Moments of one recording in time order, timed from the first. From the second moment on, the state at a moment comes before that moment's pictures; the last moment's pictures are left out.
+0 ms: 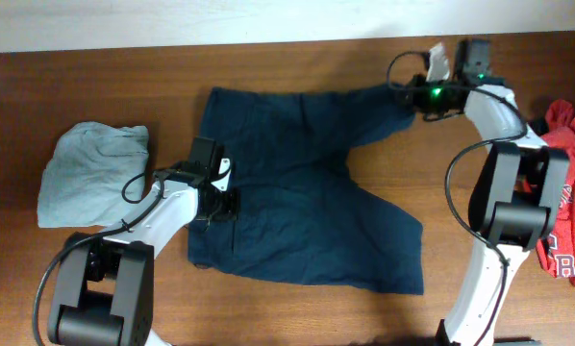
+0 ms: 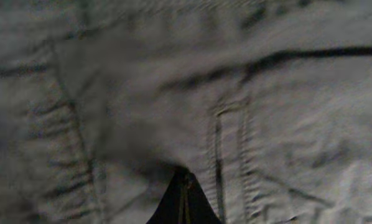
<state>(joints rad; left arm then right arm) -0.24 1.76 0.97 -0.55 0.10 -0.13 -0.17 2.29 1.80 -0.55 -0.63 0.13</state>
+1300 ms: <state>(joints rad) -0.24 1.76 0.97 -0.54 0.09 -0.13 -0.24 2.27 1.84 -0.65 -0.37 0.20</state>
